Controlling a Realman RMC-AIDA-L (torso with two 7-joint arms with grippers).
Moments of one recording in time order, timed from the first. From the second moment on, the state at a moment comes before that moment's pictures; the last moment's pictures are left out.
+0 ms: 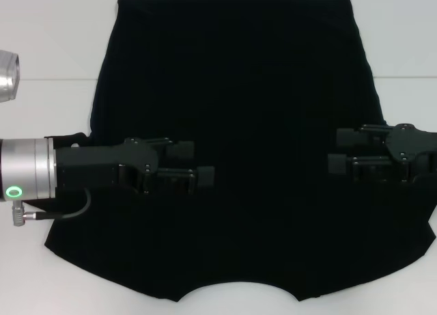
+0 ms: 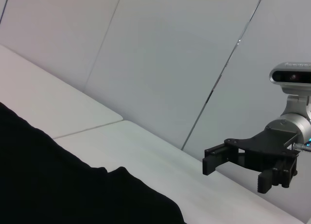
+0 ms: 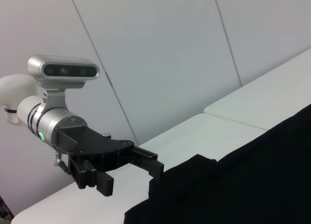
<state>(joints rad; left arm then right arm) -0.58 -2.11 0.63 0.81 2.03 1.71 -1.69 0.61 2.00 -0.58 -0.72 -2.04 -1.74 1.63</state>
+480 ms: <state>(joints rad) -0.58 -2.11 0.63 0.80 2.02 1.71 -1.69 0.62 1.99 -0.58 -0.73 -2.04 -1.74 1.63</state>
